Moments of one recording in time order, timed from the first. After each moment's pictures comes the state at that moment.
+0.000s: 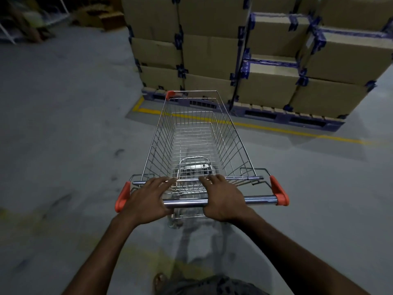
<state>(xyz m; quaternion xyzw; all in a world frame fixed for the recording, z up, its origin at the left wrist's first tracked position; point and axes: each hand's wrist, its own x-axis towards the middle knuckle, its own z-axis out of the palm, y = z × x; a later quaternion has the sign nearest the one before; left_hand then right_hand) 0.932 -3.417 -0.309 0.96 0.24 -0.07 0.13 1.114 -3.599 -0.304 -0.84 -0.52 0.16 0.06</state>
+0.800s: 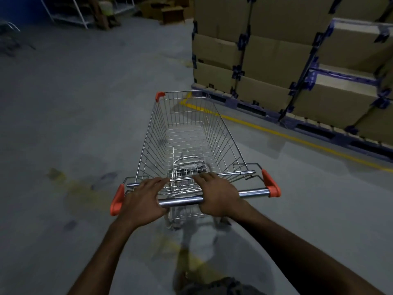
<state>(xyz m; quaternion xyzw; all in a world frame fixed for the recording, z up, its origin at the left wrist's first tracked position) 0.761 -3.292 -0.311 0.91 0.40 -0.01 0.13 0.993 -3.402 -0.303 -0.73 -0.67 0.15 0.01</state>
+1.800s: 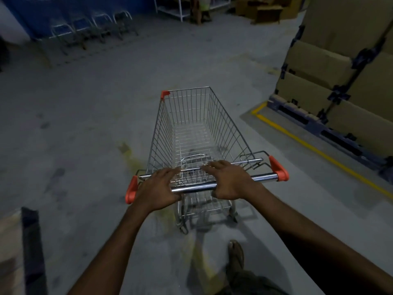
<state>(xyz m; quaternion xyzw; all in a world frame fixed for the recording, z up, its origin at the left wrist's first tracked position) 0.648 -3.124 -0.308 0.80 0.58 0.01 0.16 0.916 -3.131 -0.300 -0.56 -0.82 0.14 -0.03</state>
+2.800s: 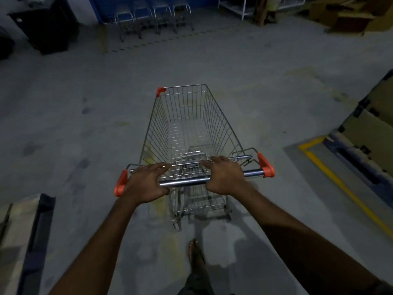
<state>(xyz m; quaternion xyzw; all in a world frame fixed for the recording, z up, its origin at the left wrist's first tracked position) 0.593 -2.822 -0.314 0.72 0.68 0.00 0.11 0.863 -2.759 -0.311 -0.51 -0.85 0.12 -0.04</state>
